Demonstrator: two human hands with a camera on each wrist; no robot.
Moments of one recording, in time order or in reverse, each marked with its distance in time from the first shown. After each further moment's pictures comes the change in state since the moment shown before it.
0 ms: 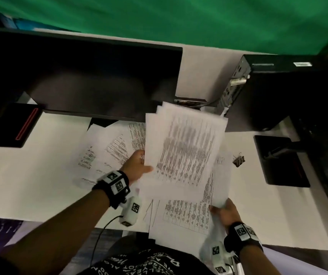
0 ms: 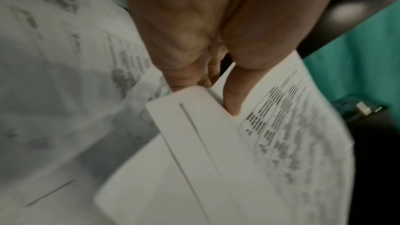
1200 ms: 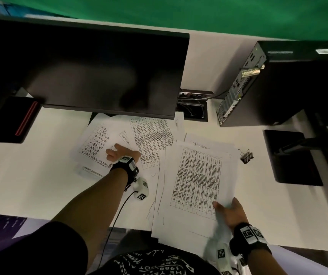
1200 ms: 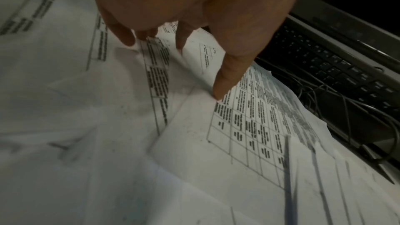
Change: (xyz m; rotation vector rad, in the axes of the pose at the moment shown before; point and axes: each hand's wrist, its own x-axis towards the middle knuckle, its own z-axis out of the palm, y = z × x) left_hand 0.082 -0.017 -0.023 0.537 0.569 -0.540; right_hand -0.009 -0.009 0.000 0.024 -0.006 0.084
